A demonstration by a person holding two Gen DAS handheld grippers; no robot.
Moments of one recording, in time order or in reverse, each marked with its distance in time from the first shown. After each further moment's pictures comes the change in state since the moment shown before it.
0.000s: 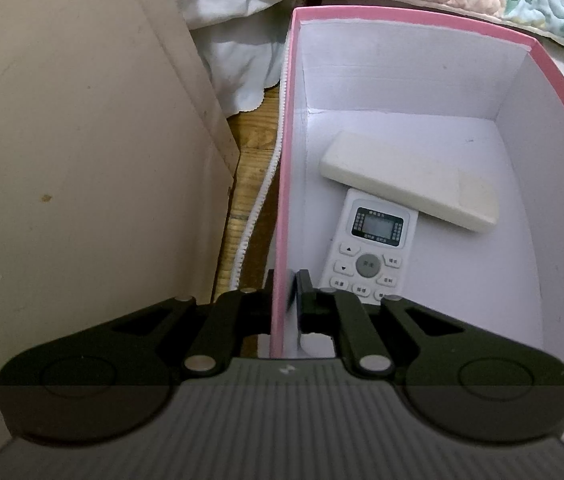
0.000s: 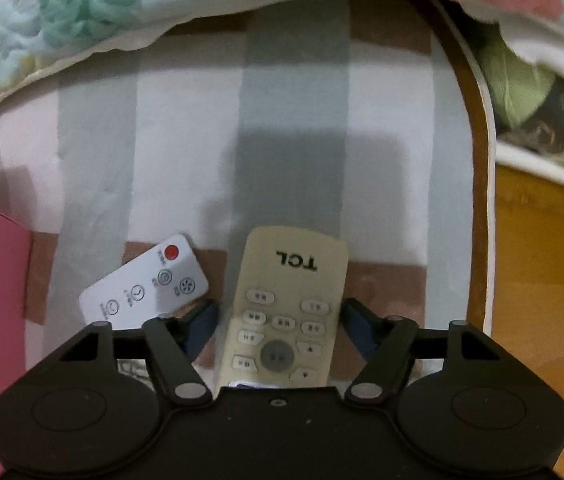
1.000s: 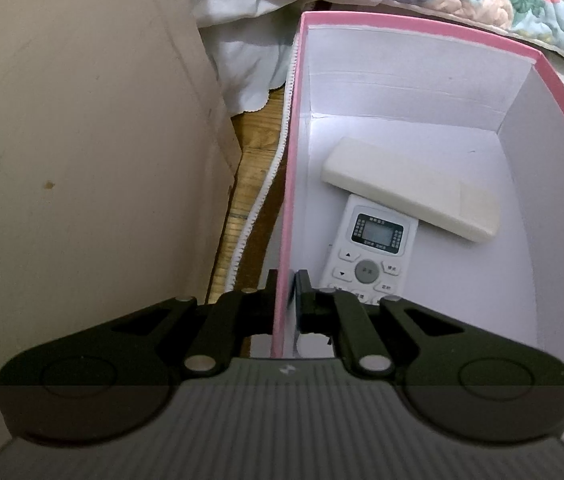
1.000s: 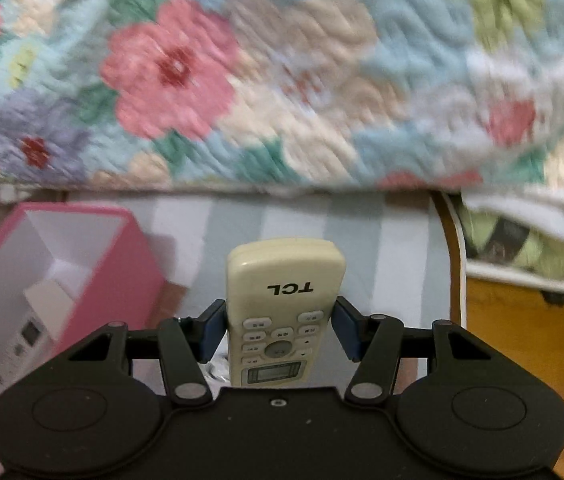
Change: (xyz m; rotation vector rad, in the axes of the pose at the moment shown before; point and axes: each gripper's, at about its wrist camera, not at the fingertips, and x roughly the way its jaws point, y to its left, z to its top) left arm -0.008 0.002 -0.004 -0.046 -0.007 -0.002; right arm -0.142 0.026 -0.086 -0.144 -0.504 0.122
